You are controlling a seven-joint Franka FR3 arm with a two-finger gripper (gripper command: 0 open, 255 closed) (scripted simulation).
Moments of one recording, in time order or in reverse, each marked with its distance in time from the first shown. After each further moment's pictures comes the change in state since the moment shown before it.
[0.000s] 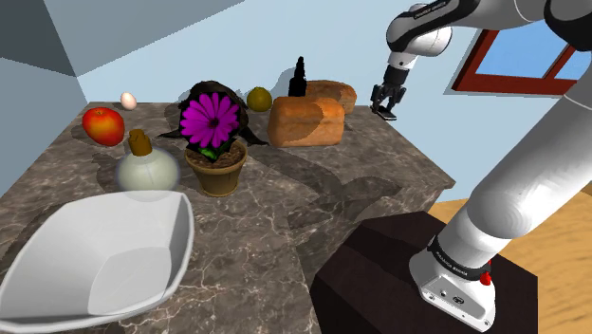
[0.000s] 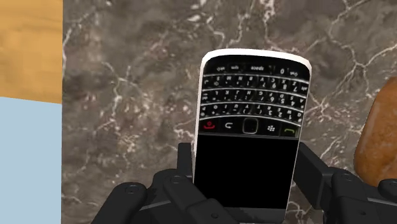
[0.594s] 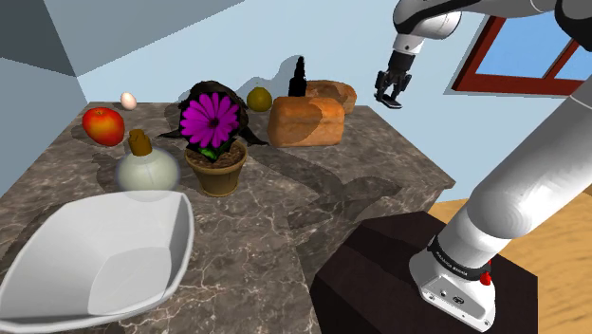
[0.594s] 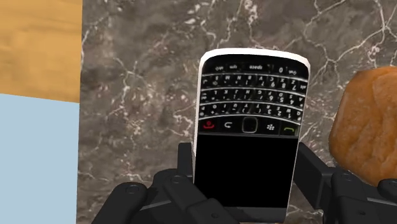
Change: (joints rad) arm 0.002 -0.035 0.005 0.088 -0.017 -0.119 0.018
